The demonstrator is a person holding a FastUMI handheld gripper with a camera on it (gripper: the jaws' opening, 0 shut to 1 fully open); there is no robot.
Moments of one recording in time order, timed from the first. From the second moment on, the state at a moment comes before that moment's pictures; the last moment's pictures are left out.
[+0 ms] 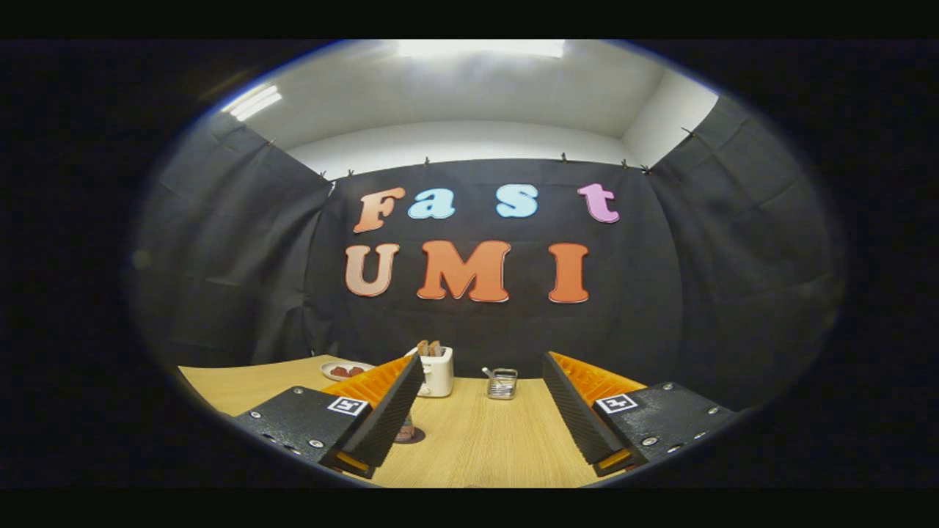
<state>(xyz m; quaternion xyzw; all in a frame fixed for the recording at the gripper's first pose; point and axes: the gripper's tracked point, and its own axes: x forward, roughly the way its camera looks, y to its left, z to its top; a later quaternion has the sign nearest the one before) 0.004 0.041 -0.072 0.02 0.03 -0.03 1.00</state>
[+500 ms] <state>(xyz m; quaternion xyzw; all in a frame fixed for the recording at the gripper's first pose) 0.007 0.065 -0.073 0.00 0.03 -0.03 1.00</state>
